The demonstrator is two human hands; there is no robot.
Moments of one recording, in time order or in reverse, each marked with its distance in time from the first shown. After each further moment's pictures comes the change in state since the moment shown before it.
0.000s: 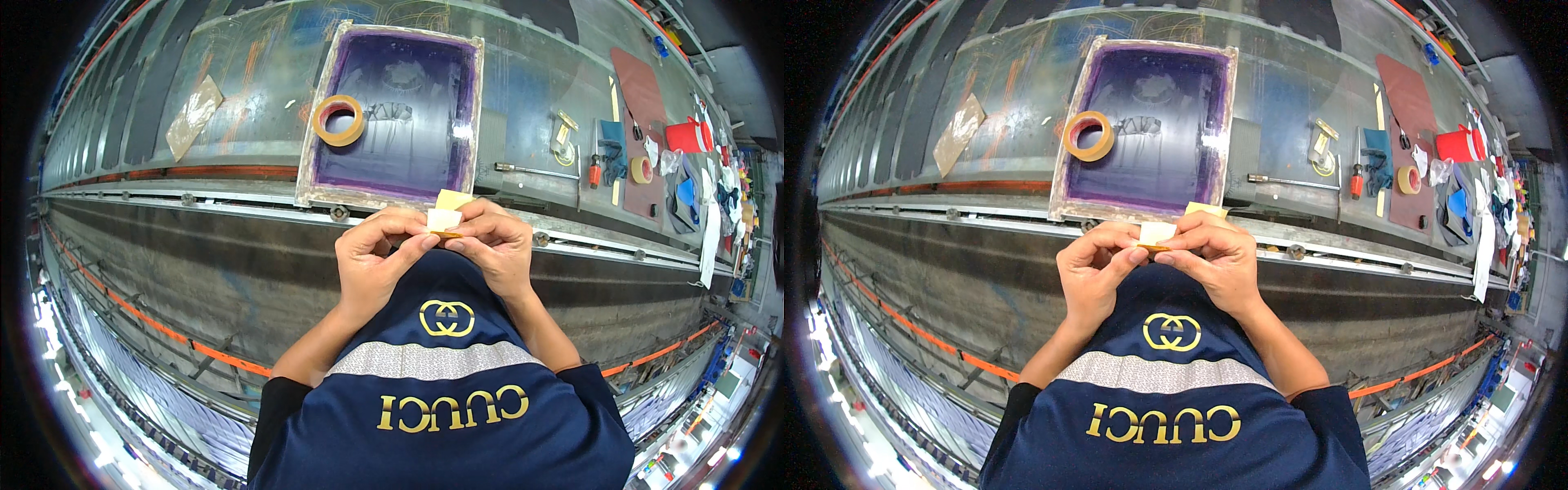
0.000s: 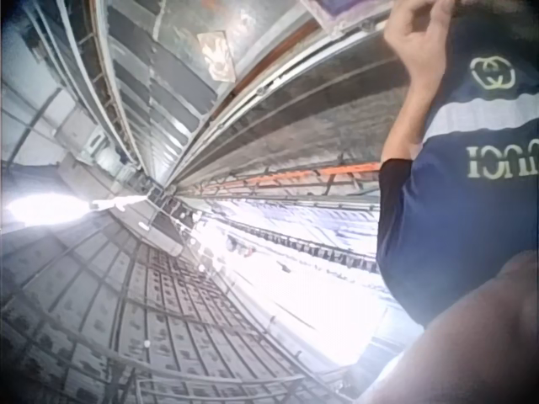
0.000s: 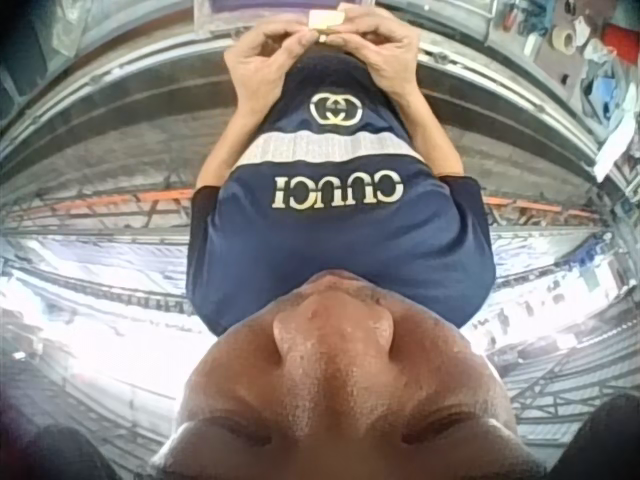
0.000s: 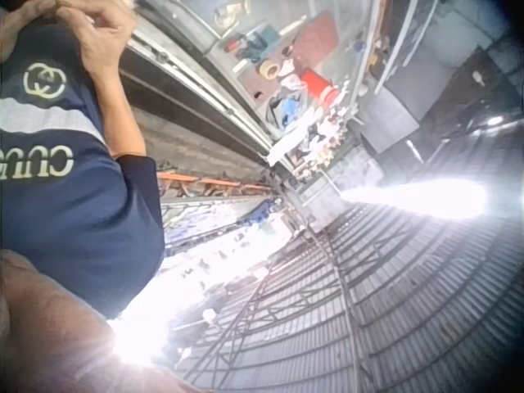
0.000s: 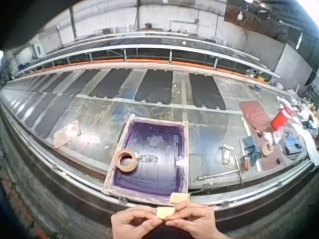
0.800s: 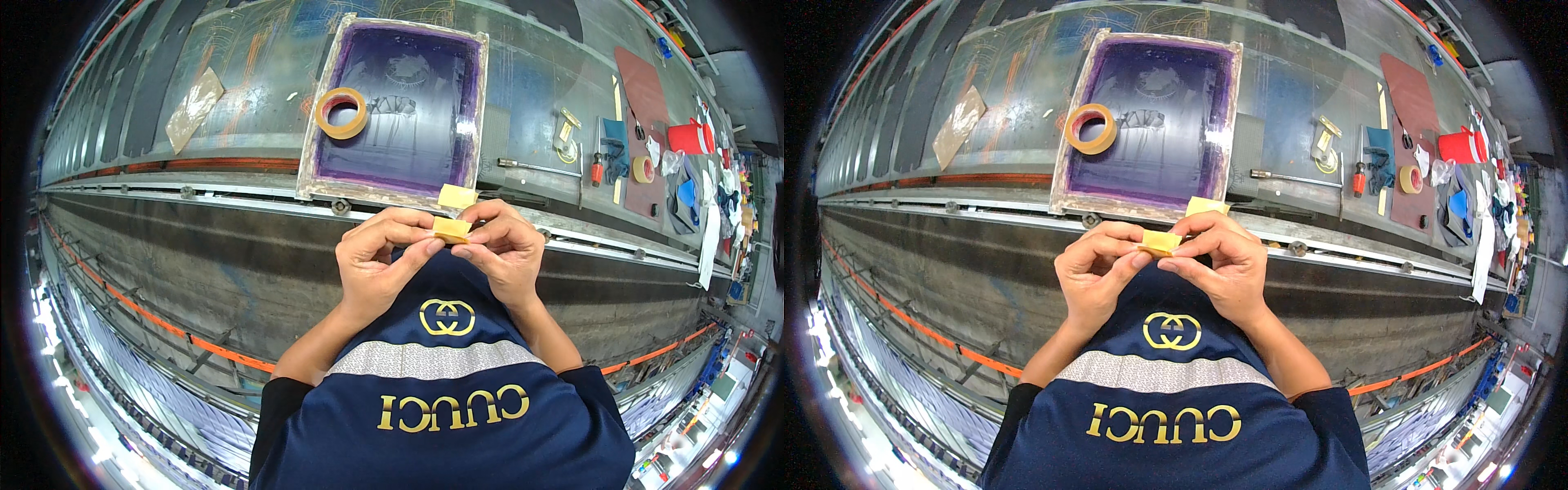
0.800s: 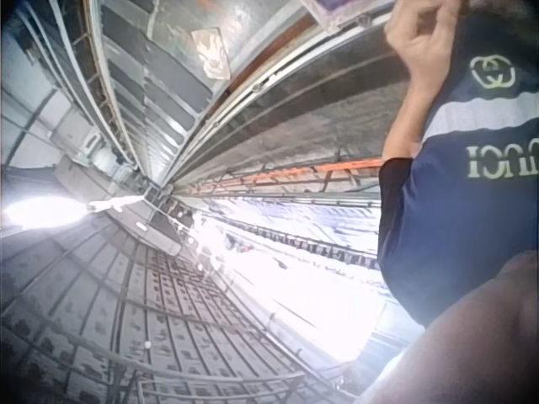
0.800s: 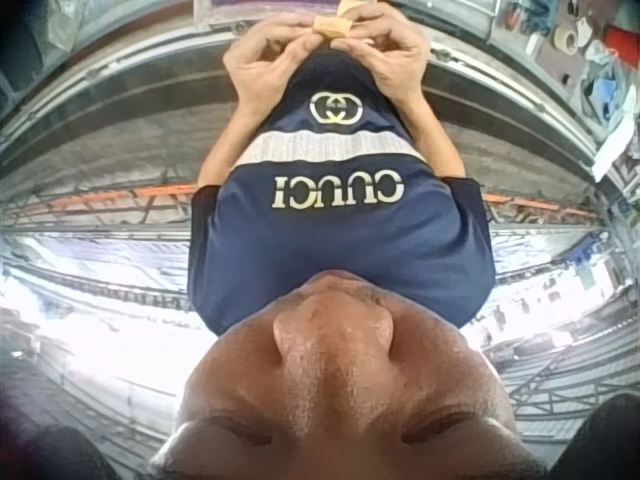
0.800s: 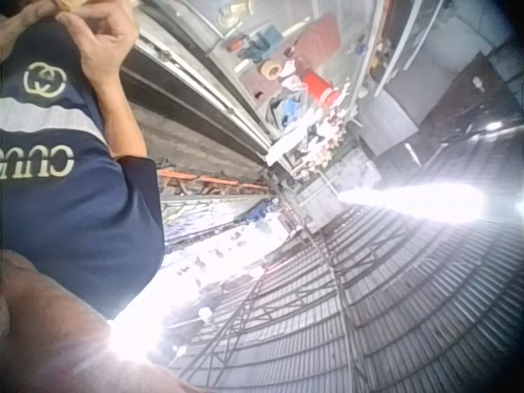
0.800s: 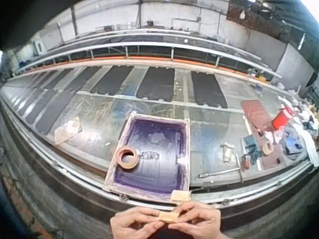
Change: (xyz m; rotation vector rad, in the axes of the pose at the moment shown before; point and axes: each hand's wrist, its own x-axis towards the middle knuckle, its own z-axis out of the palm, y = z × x) left_hand -0.004 0.010 0.001 0.011 -0.003 0.073; right_hand -0.008 -0.013 0.007 -0.111 -0.003 -0.098
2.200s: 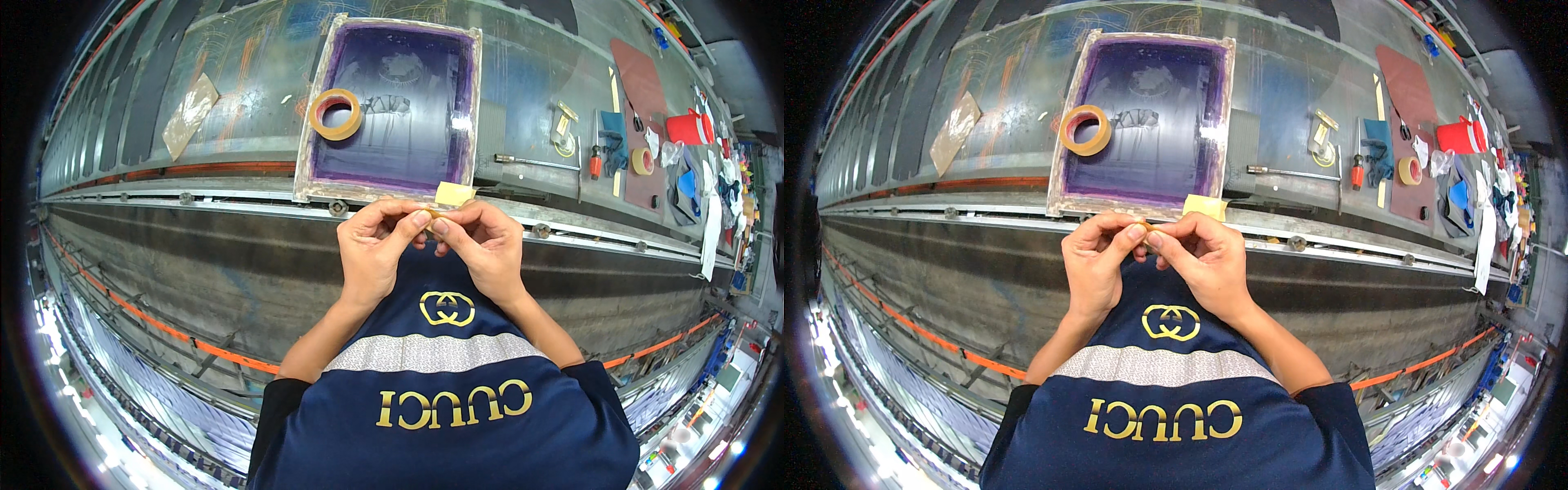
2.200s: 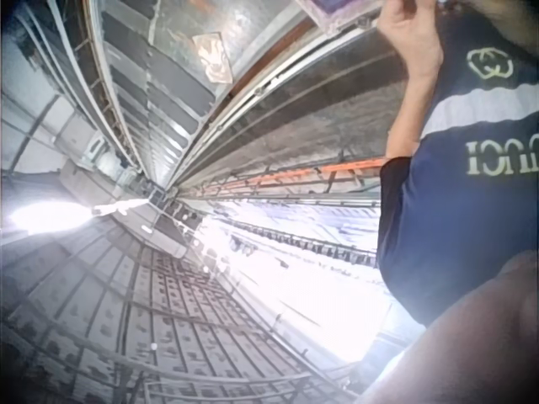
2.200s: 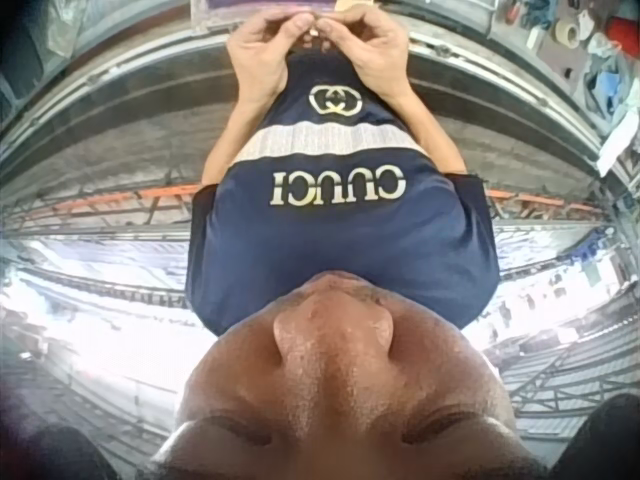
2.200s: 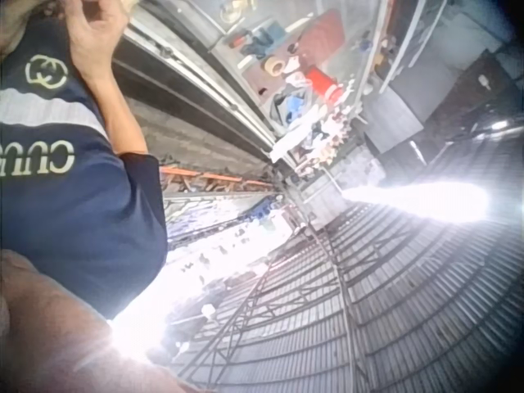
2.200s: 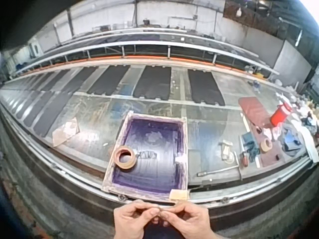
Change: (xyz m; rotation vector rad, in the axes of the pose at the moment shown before) left_hand 0.009 -0.017 0.008 -0.192 0.186 -0.324; right_hand 0.002 0.009 0.014 0.099 0.079 0.268
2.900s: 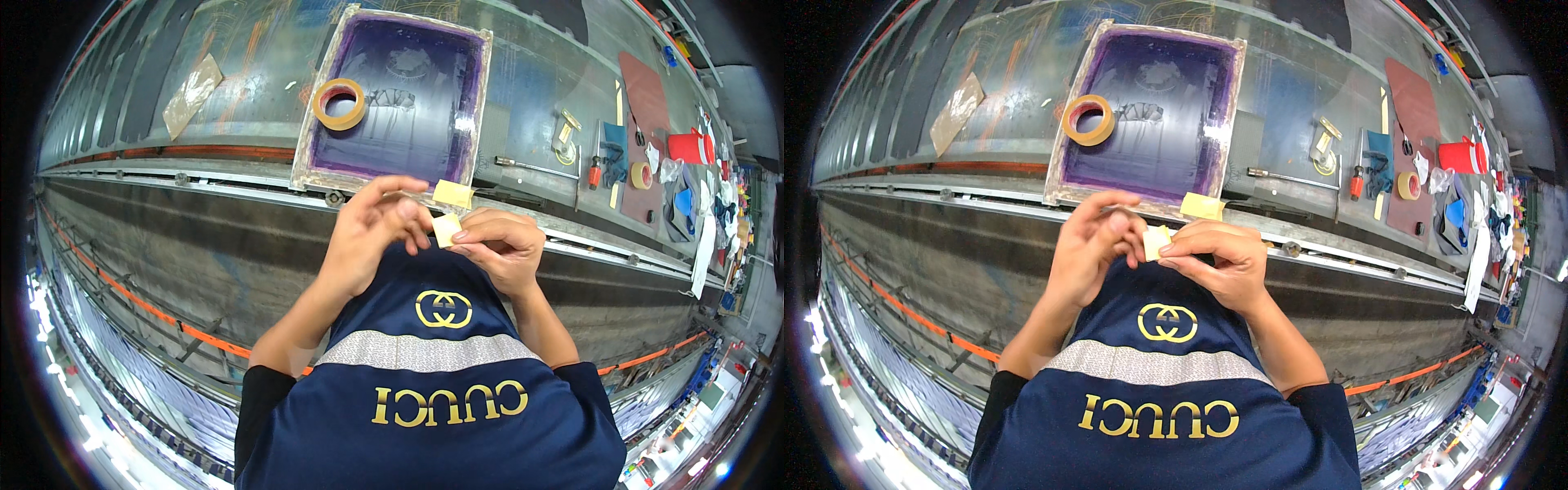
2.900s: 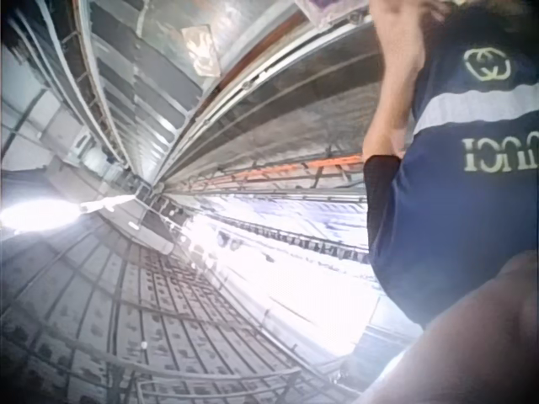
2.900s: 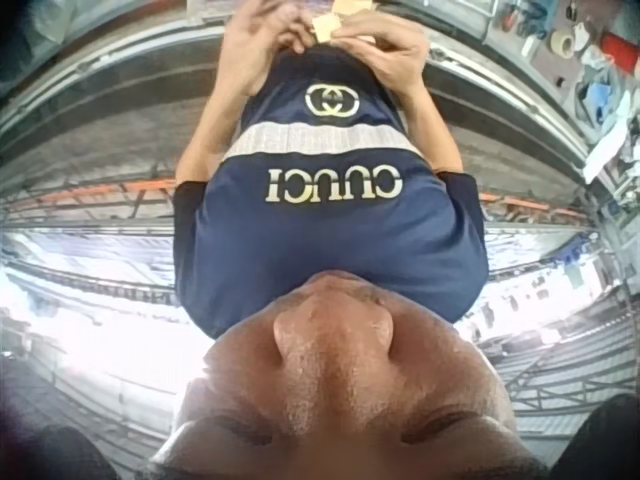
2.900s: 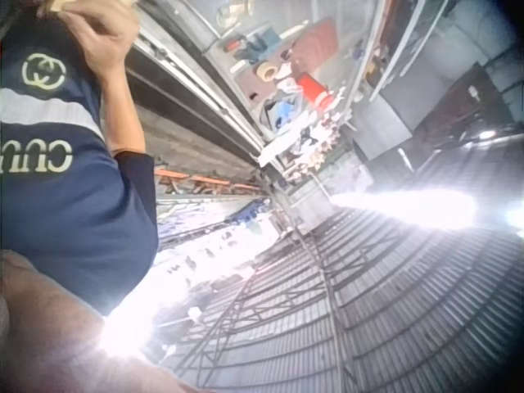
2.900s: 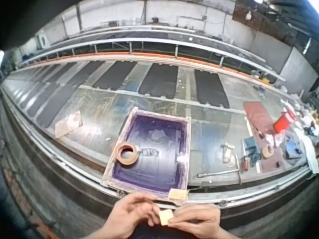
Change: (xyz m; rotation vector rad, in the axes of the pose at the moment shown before) left_hand 0.007 0.020 -0.018 -0.095 -0.272 -0.239; right_hand 0.013 -0.015 -0.031 -0.293 -0.245 -0.404
